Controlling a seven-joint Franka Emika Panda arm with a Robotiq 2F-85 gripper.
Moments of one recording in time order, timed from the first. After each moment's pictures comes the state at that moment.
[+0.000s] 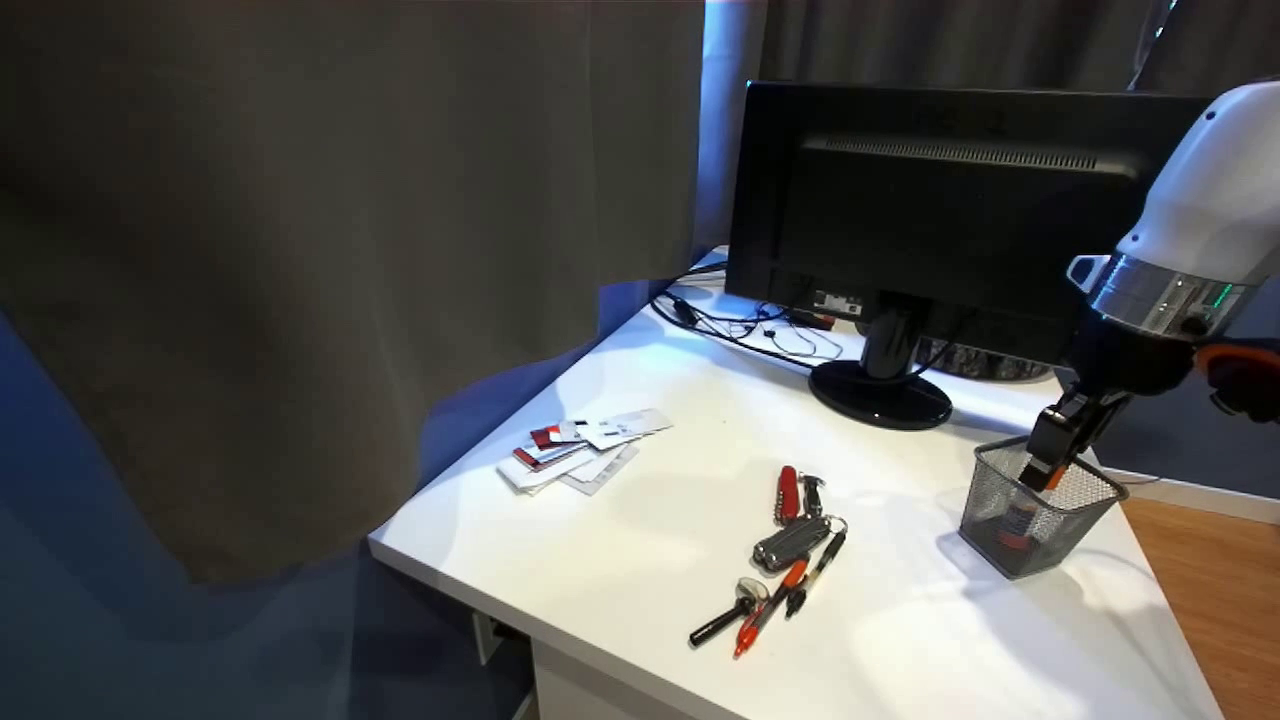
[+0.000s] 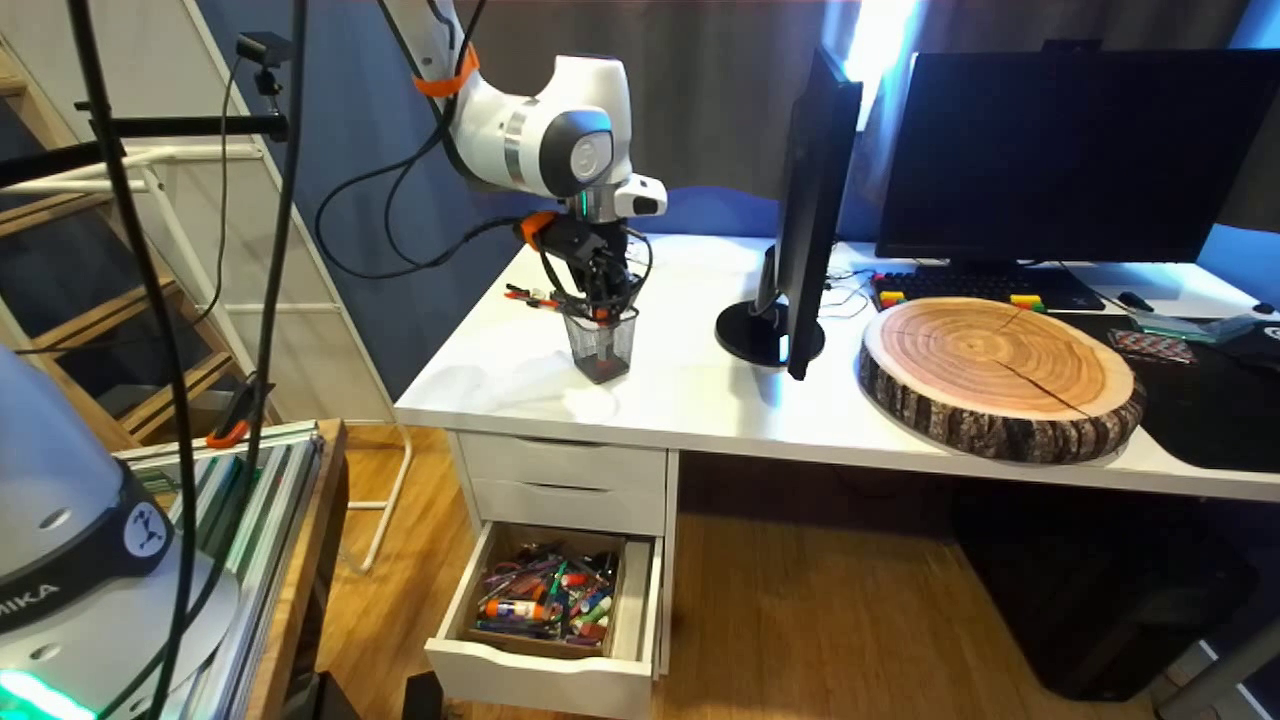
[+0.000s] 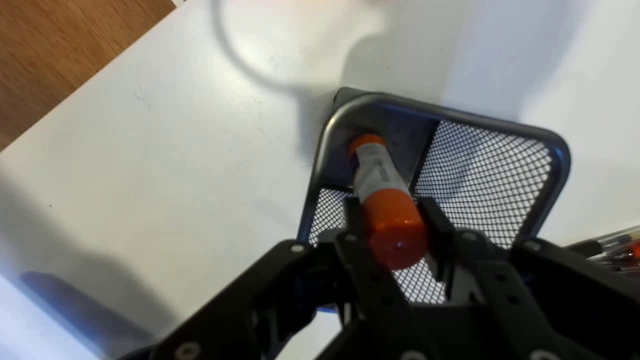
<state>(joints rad) 0.47 0.50 0.18 -2.13 -0.14 2.71 0.18</state>
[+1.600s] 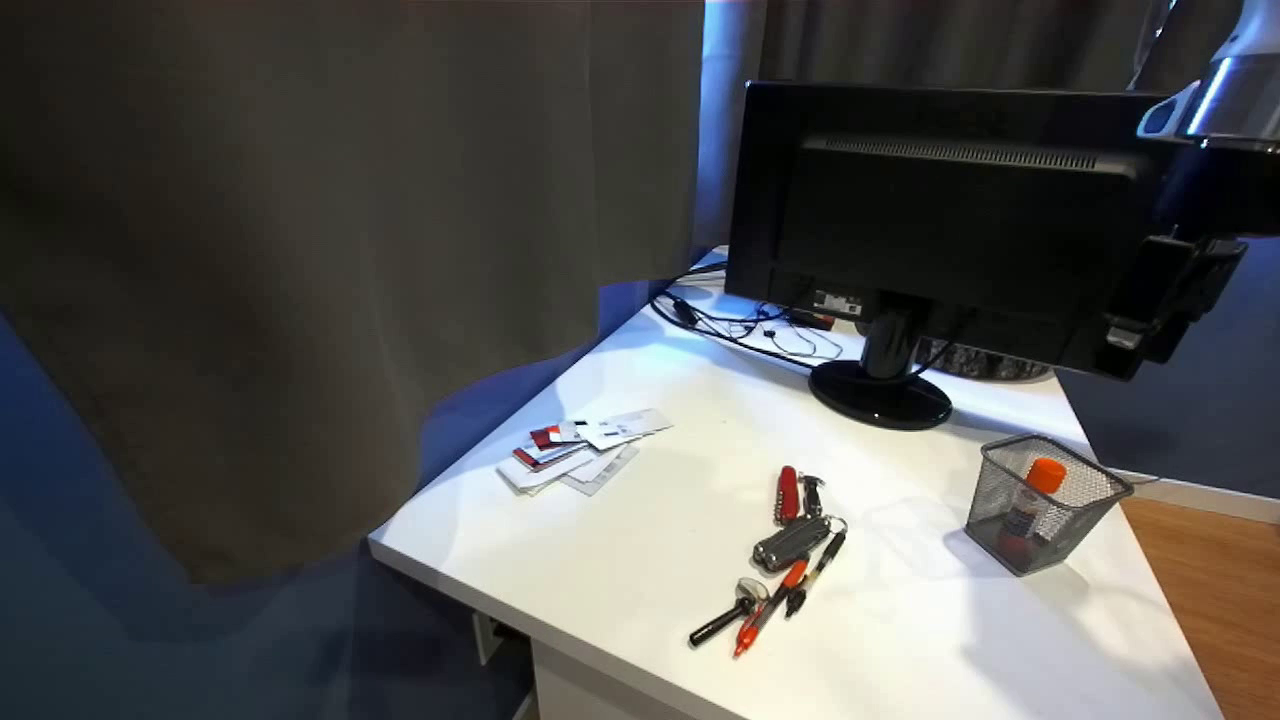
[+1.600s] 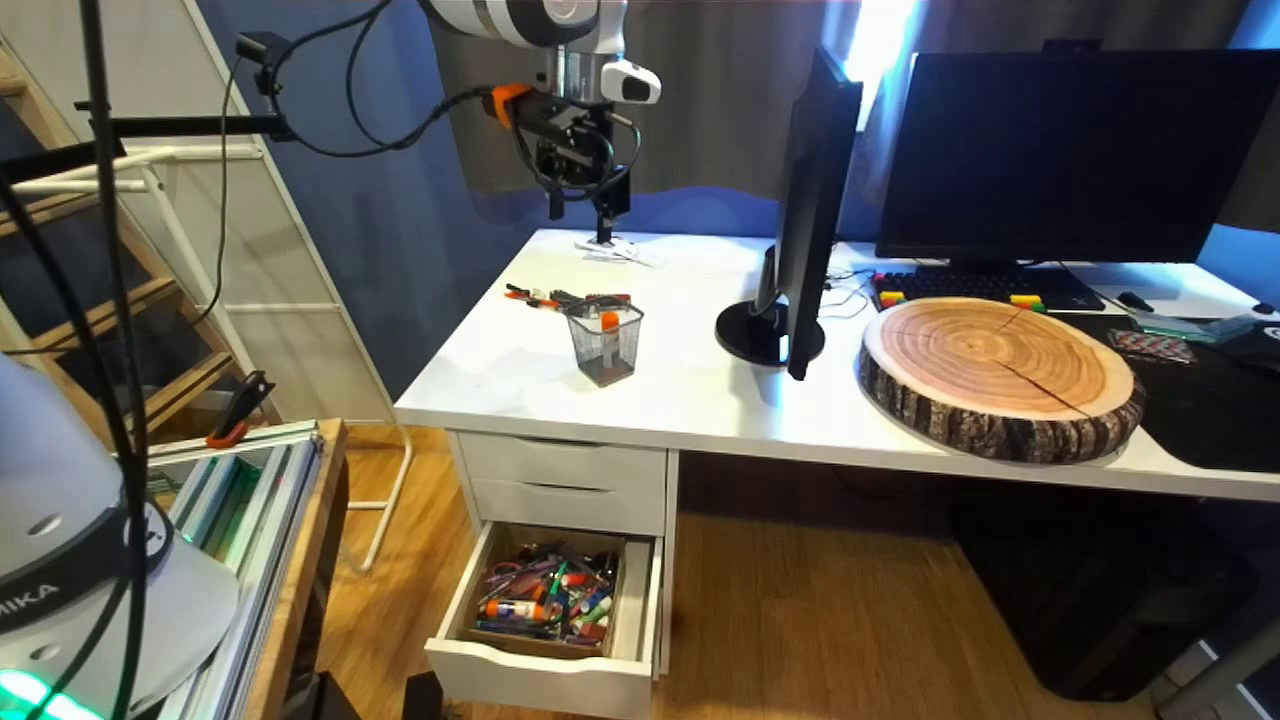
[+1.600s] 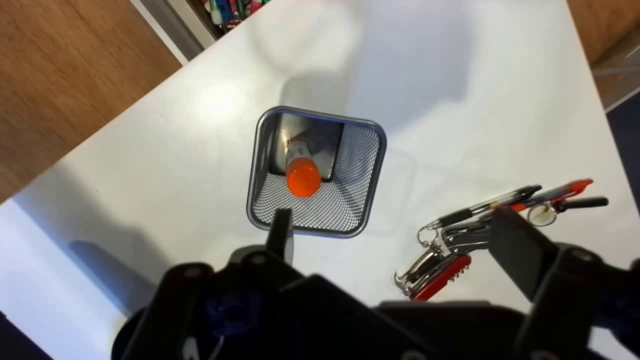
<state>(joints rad) 0.38 0.21 0.30 -2.12 0.05 2.33 0.07</state>
